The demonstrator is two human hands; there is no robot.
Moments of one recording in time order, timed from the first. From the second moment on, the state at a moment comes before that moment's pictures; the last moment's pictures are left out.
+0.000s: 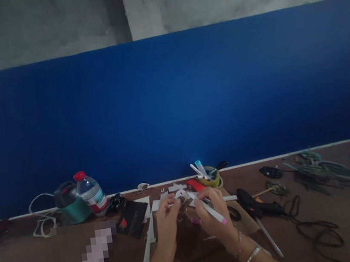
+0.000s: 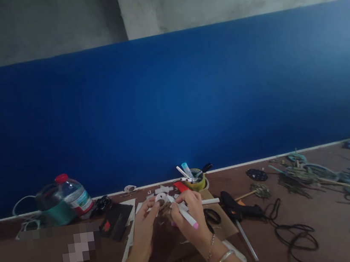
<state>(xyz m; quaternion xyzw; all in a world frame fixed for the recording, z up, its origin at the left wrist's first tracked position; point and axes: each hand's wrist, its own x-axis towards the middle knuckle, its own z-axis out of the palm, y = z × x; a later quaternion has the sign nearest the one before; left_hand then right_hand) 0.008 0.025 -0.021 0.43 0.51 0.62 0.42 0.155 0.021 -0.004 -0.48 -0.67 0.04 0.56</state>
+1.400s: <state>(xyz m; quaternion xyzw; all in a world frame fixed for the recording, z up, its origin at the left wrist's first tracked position) 0.007 0.024 -0.019 0.41 0.50 0.60 0.47 0.157 0.024 -0.009 -0.48 -0.66 0.02 0.58</state>
